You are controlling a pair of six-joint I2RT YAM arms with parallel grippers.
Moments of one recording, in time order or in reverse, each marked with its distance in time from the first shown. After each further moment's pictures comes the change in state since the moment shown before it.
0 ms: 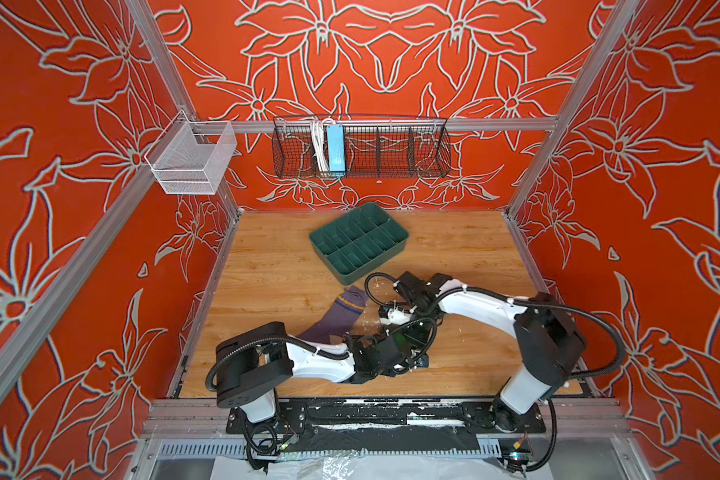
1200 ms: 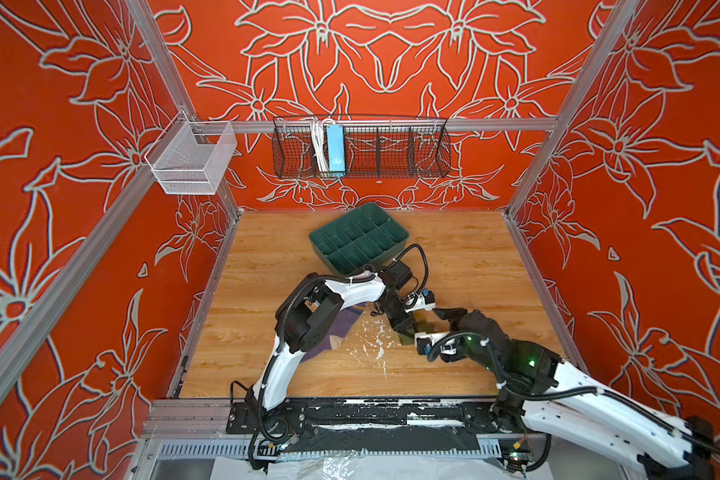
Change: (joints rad) left arm 0.415 0.518 0.772 -0.731 1.086 -0.209; right arm 0.256 -0.885 -0.504 0.364 0.567 -0.663
